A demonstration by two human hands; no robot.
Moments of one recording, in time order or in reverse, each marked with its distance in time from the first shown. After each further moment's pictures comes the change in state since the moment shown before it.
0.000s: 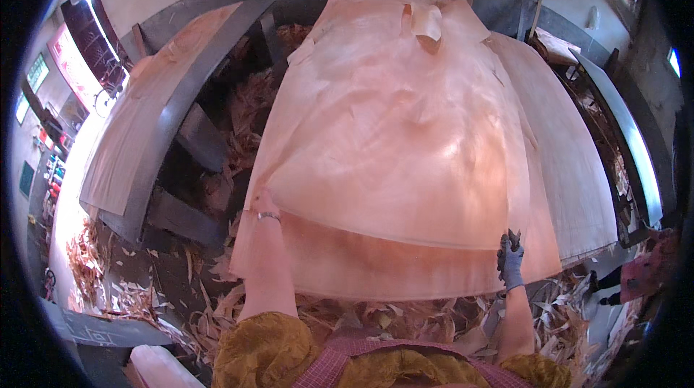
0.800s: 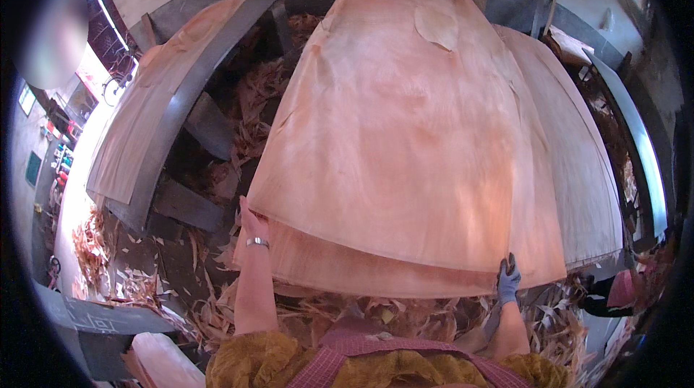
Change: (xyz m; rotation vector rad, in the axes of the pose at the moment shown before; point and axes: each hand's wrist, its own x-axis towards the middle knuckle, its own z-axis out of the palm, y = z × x) left_hand -0.090 0.033 -0.027 -0.363 -0.126 -0.106; right_hand 0.012 0.137 -0.072 -0.573 0.119 -0.104
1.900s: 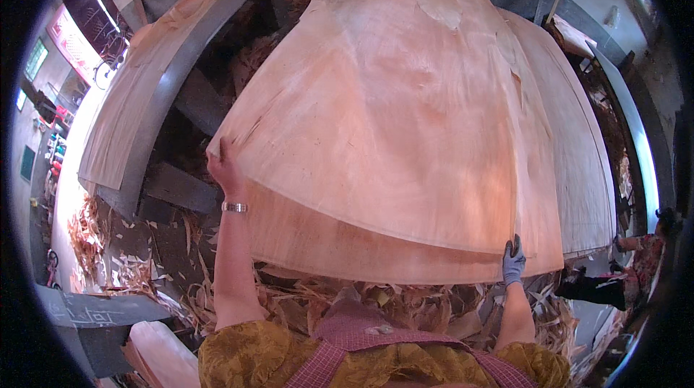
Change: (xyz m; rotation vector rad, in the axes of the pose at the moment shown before) left_hand -0.028 0.073 0.133 1.076 0.104 1.072; right_hand 0.009 -0.034 -0.005 -0.261 0.064 -0.206
